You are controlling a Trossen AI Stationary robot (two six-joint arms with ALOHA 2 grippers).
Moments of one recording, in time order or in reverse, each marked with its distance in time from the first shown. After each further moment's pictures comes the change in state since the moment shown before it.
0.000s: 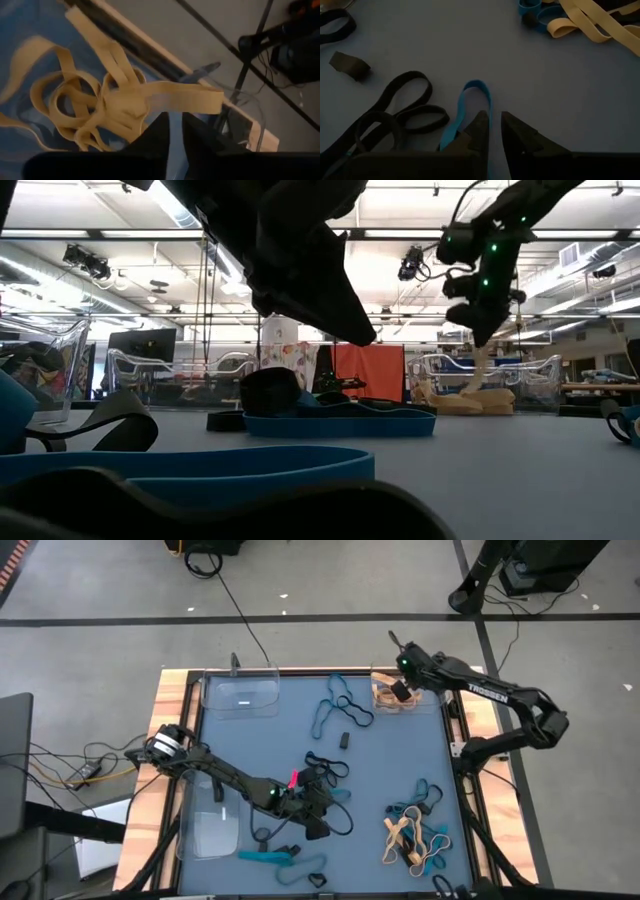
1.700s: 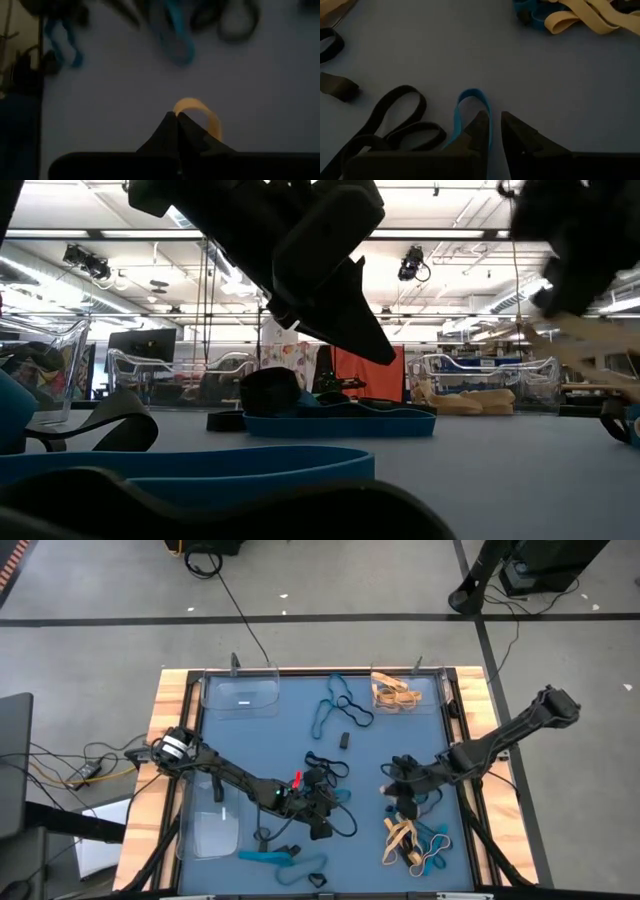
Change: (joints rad) left arm 0.016 0.060 -0.002 0.105 0.016 0.130; right arm 1.187 -0.242 -0.353 0.373 -0.309 0.673
